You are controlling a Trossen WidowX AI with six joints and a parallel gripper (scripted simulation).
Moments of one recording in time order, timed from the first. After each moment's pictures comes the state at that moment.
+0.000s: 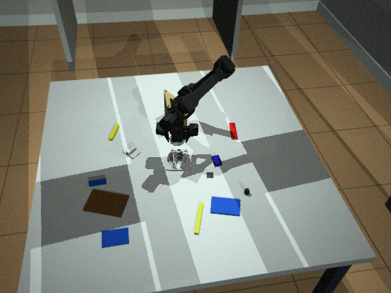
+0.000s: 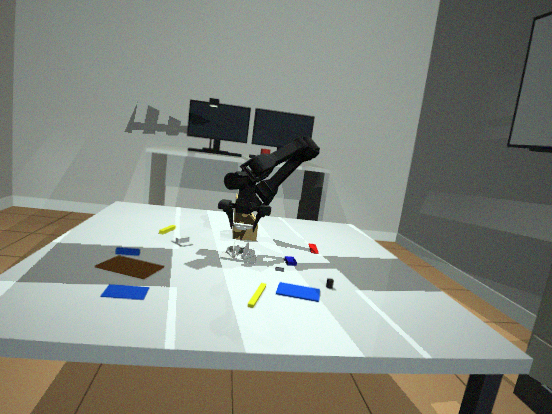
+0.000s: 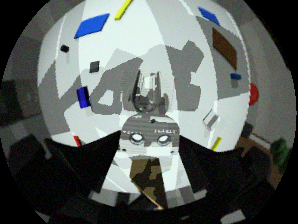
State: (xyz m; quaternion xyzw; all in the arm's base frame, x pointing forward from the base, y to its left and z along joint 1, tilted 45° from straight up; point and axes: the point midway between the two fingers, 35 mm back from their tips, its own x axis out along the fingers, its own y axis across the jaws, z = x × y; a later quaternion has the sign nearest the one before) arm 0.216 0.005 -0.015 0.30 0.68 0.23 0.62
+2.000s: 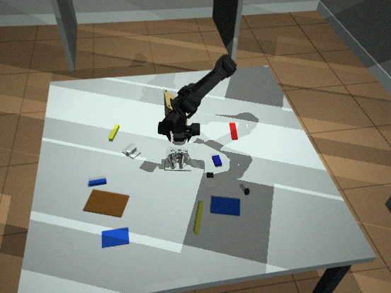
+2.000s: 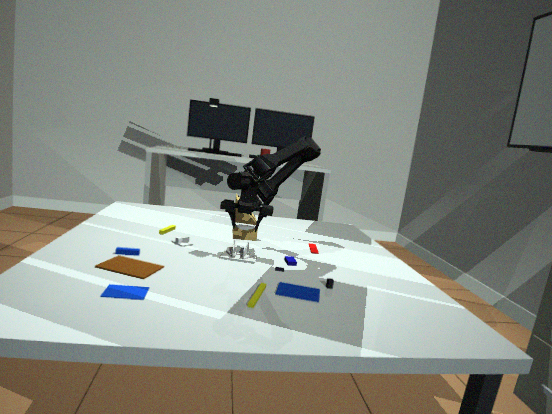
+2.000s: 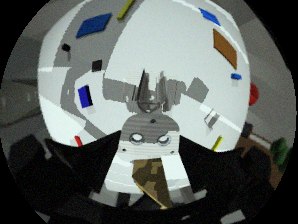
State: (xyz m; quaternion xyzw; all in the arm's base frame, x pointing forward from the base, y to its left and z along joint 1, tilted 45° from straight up) arm 0.214 0.011 -0.009 0.30 0.68 0.23 0.62
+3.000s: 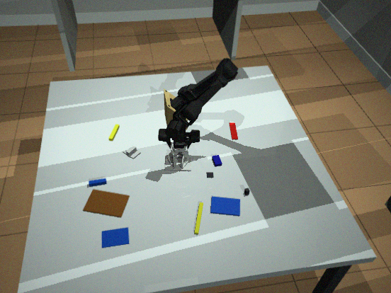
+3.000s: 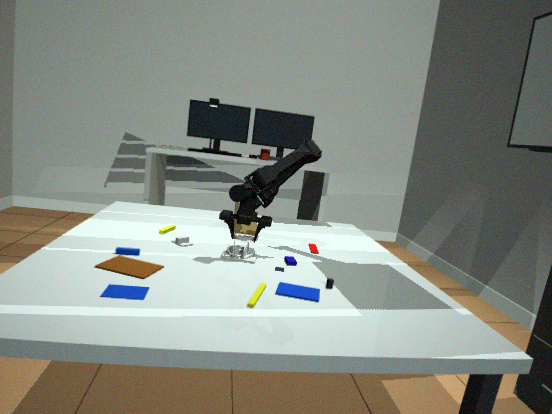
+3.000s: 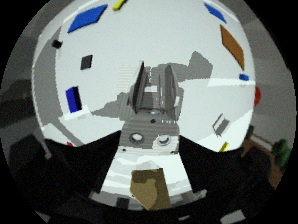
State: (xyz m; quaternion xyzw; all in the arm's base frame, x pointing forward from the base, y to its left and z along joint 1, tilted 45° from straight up) arm 0.217 0.039 -0.037 0.30 0.68 0.23 0.63
